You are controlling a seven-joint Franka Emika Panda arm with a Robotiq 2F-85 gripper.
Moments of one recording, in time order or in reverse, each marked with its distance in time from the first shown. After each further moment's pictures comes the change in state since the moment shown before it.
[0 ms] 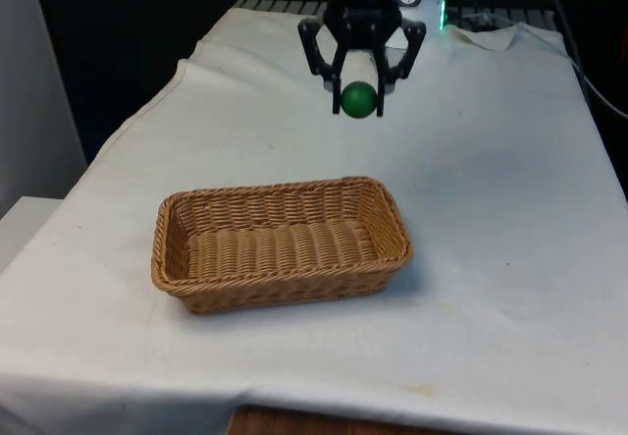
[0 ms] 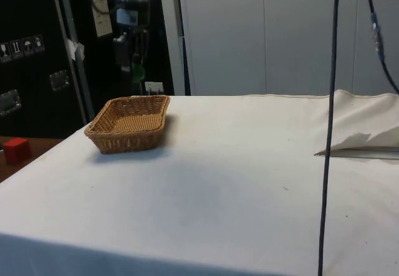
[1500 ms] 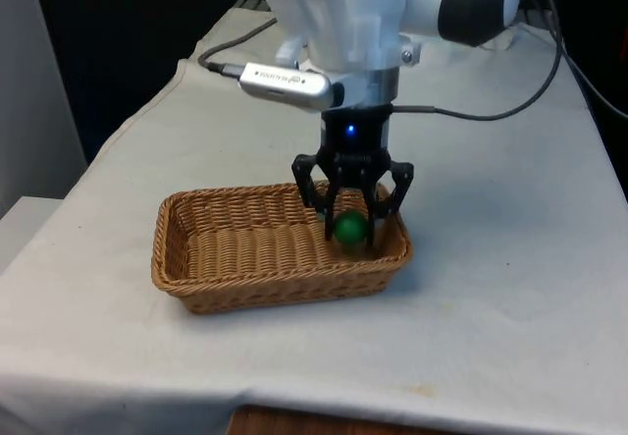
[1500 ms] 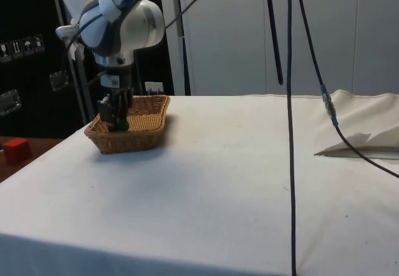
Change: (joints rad) arm -0.061 0.461 0.003 0.335 0.307 0.004 -0.099
